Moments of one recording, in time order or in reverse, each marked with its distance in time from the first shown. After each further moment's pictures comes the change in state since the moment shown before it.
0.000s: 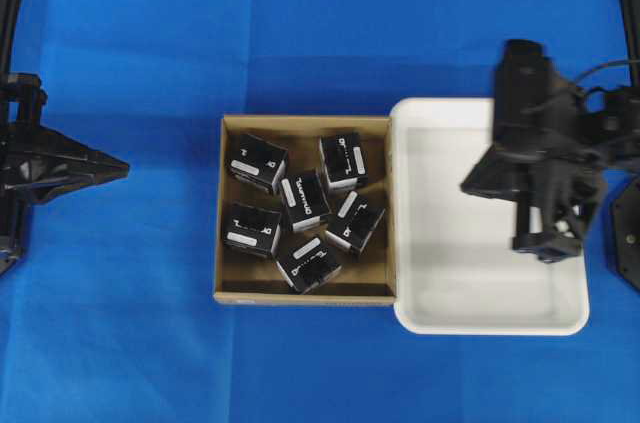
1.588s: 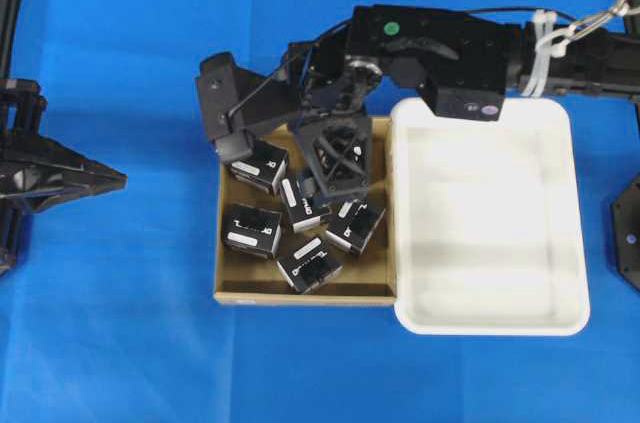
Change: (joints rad) left arm -0.043 0.002 -0.021 0.000 0.009 -0.006; right arm -0.135 0.739 -0.706 0.091 0.310 -0.543
